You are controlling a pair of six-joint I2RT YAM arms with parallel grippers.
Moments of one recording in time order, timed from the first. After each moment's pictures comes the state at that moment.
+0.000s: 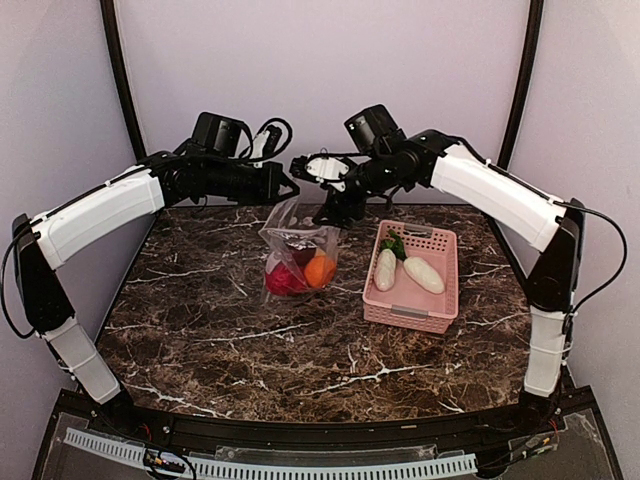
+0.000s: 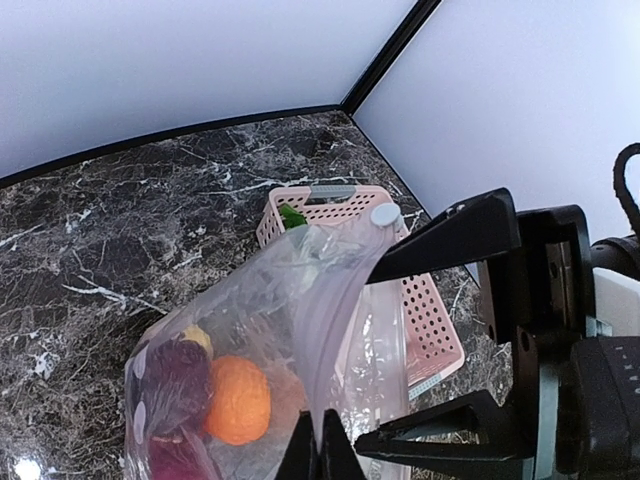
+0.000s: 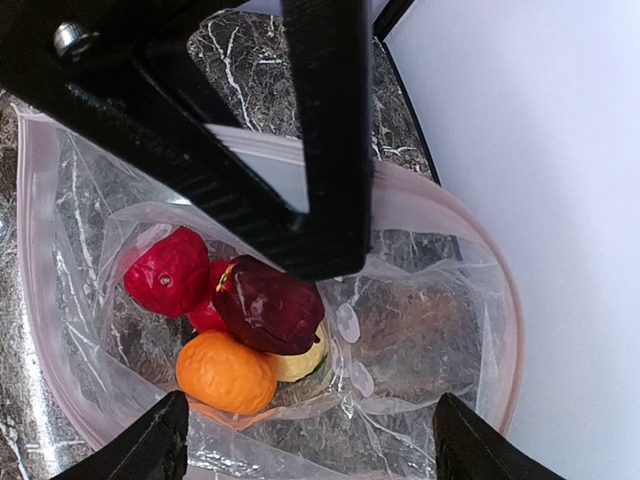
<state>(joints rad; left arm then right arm) -0.65 1.65 1.63 -0.49 0.26 -0.40 0.80 1.97 2.08 -0.83 -0.17 -0.68</state>
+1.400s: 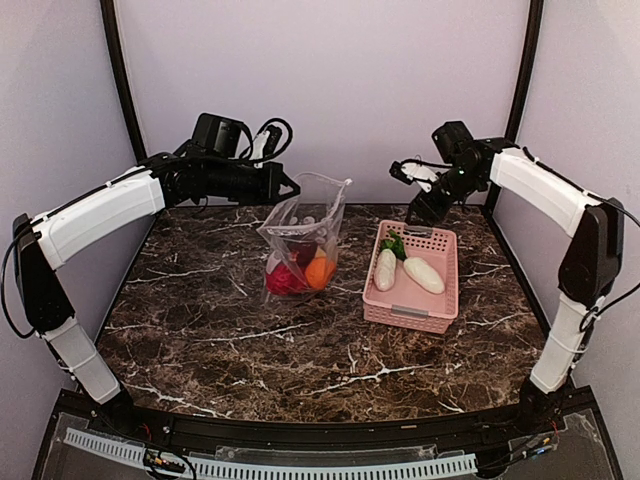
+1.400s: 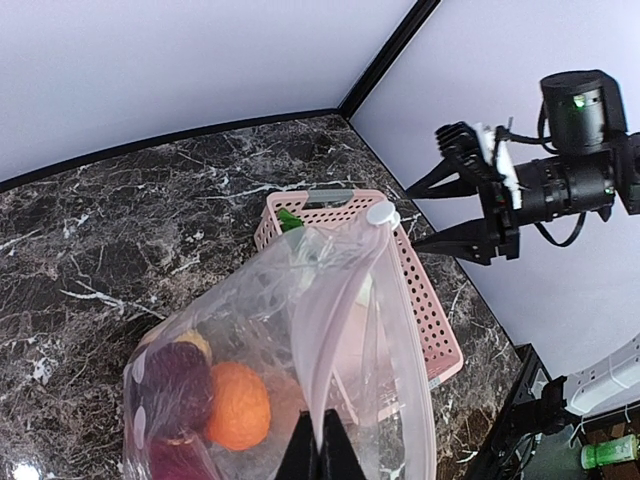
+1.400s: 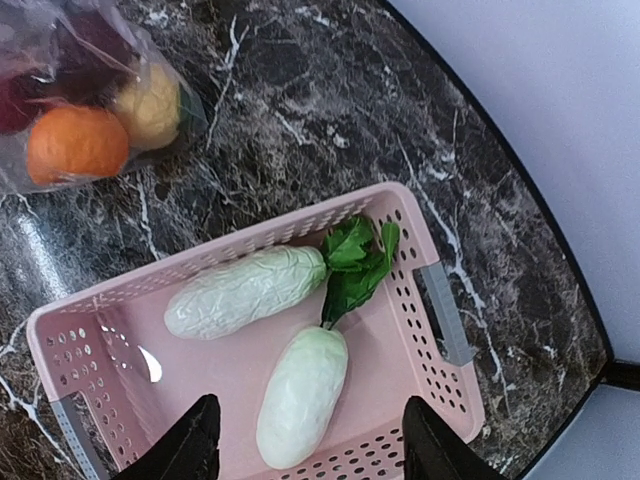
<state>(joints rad) -0.65 1.65 1.62 -0.46 0.27 -0.40 0.40 1.79 1.77 -0.95 -0.19 -0.55</state>
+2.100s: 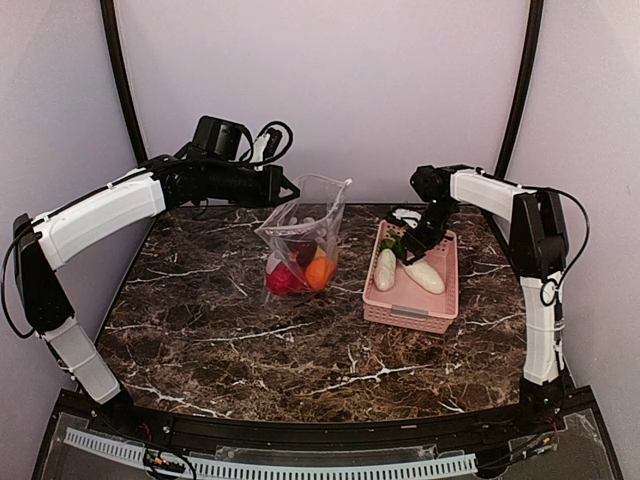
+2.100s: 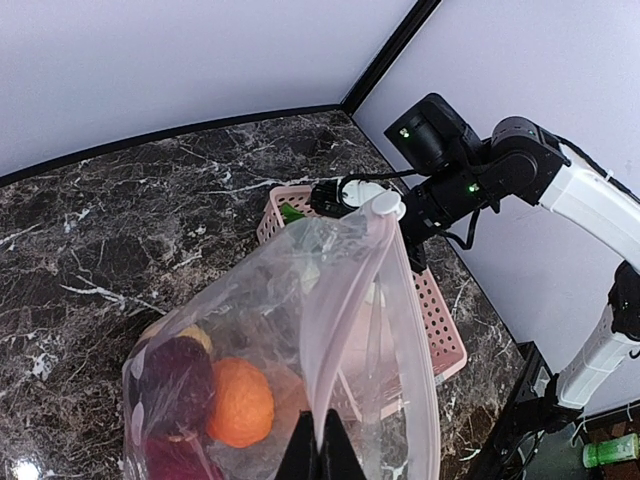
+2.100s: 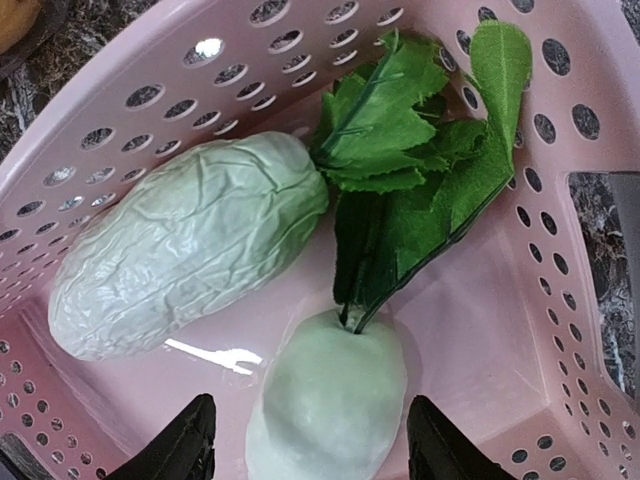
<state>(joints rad) -0.65 1.65 1.60 -0.45 0.27 -0.40 0.34 2.20 1.92 -1.12 -0.18 -0.44</state>
